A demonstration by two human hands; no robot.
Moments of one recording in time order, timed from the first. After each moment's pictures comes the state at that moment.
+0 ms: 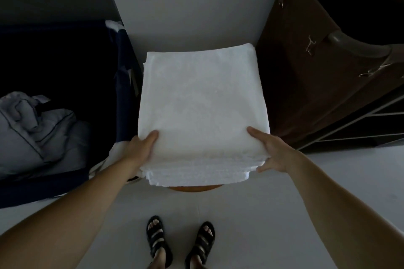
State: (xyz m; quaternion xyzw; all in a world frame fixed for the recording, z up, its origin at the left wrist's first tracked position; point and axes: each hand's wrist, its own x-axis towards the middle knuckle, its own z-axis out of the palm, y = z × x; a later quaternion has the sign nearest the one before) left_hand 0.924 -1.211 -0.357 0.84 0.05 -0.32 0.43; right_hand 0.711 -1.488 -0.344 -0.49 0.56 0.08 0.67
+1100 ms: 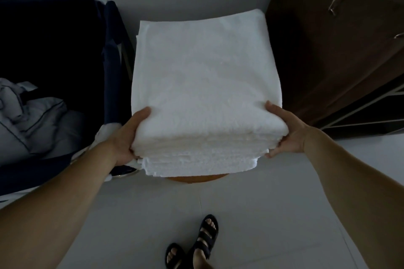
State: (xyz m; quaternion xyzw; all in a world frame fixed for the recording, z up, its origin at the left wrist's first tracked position) left_hand 0.942 -1.193 -0.398 0.64 0.11 -0.49 0.58; right_hand 0.702 -1.520 -0.395 -0.40 0.52 0.13 0.74
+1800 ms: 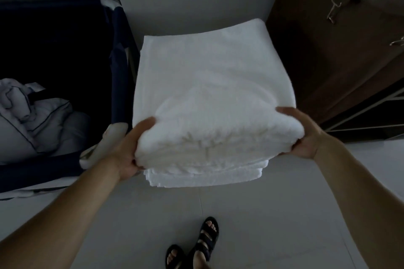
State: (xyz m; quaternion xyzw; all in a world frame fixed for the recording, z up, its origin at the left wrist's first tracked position) left_hand 0.919 -1.174 -0.393 0.62 0.11 -0.48 0.61; right_hand 0.685 -1.511 -0.371 -0.43 0.43 0.05 0.79
